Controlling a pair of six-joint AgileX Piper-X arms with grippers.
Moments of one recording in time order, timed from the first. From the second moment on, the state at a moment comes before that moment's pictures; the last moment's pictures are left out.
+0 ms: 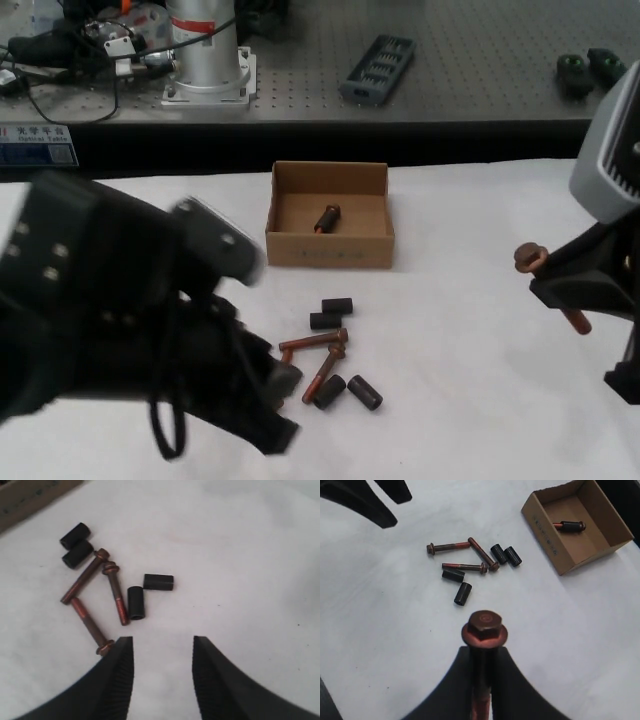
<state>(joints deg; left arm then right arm) -35.3 69.8 -41.0 13.8 14.7 8.1 38.7 56.6 -57.9 57.3 -6.6 -26.8</state>
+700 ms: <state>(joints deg) -37.8 92.3 -58.4 16.7 13.4 8.1 38.7 56.6 -57.9 59.8 -6.6 -26.6</state>
